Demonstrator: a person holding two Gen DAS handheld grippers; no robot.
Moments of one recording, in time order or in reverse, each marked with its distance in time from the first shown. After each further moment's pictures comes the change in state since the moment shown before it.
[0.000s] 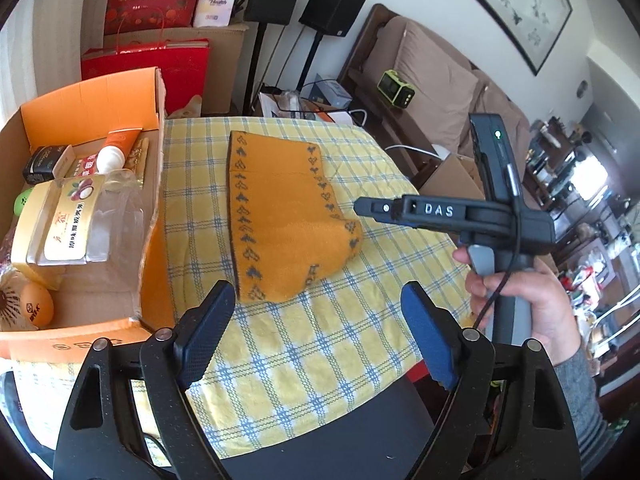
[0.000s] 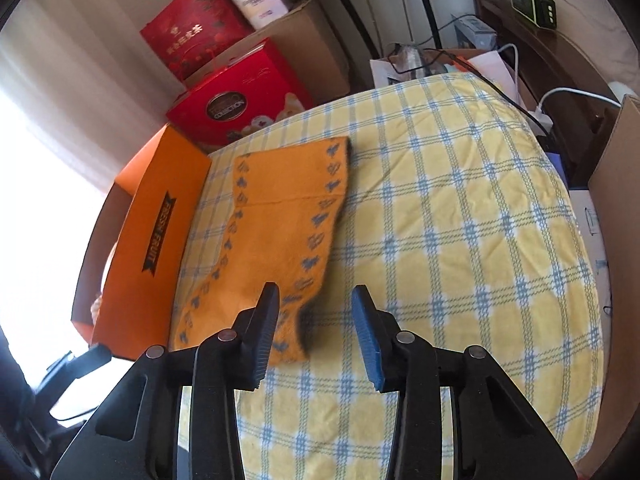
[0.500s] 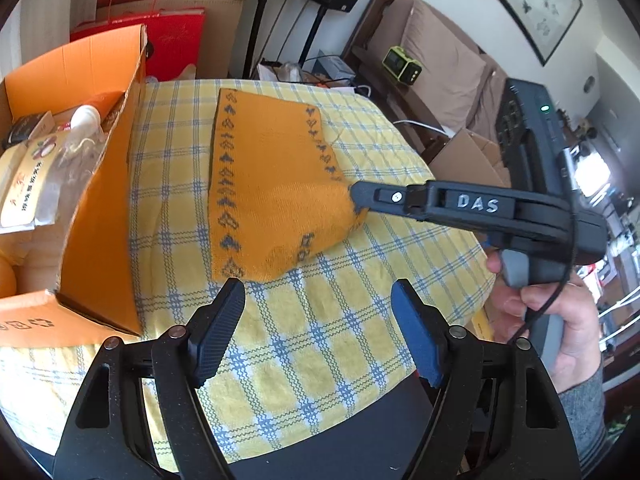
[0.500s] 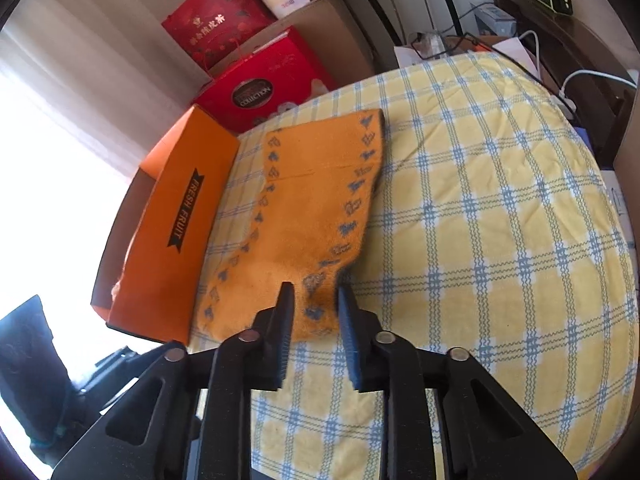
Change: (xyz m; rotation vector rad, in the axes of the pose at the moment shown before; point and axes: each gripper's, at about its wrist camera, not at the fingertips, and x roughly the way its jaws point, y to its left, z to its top) left arm 0.042 -0.002 -0.018 -0.025 0.067 -0.005; right arm 0.001 0.010 -0.021 -0.011 0.006 0.098
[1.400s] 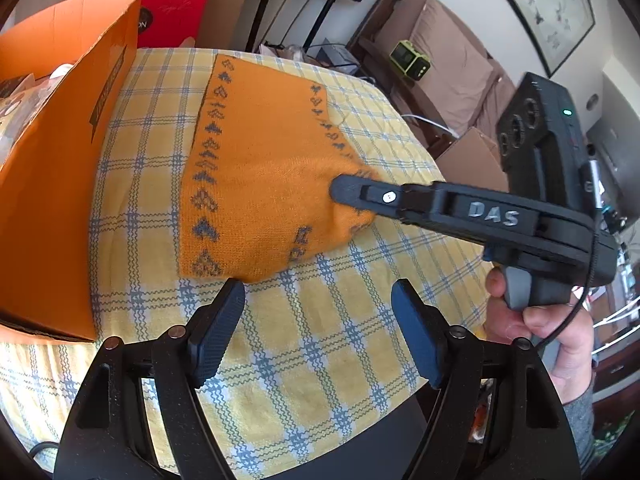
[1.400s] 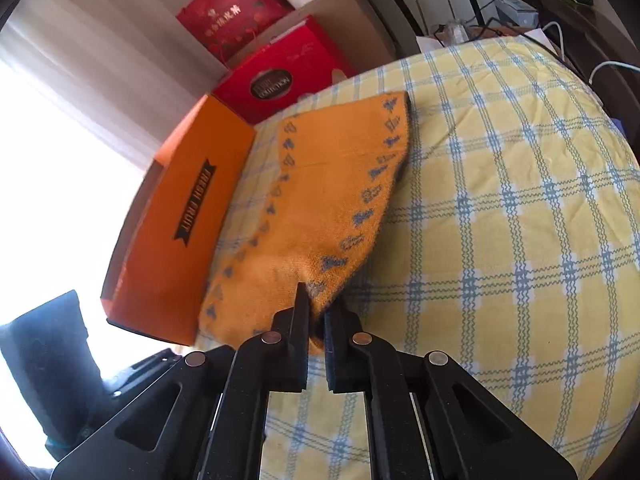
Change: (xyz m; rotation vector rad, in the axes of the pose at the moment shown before) left arm 0.034 0.010 -0.002 -0.072 0.030 -0.051; right arm 0.024 -0.006 0.000 -0.014 0.010 0.105
